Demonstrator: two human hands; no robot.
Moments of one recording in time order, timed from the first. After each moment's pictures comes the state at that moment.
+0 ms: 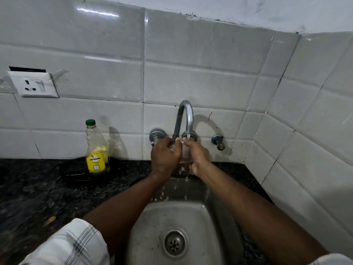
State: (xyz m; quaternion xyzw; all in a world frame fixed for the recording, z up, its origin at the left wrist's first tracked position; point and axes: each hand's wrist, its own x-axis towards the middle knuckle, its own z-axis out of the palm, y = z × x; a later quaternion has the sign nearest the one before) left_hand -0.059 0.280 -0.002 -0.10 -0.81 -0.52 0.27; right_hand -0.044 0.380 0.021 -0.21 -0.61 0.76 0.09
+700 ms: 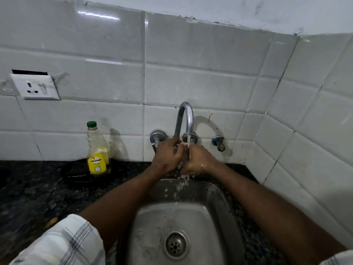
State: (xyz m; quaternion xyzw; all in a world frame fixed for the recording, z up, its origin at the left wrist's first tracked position) left_hand -0.075 0.270 0.005 -0.25 -0.82 -0.49 0.16; right_hand -0.032 0.408 0.041 0.07 -0.97 0.22 0.02
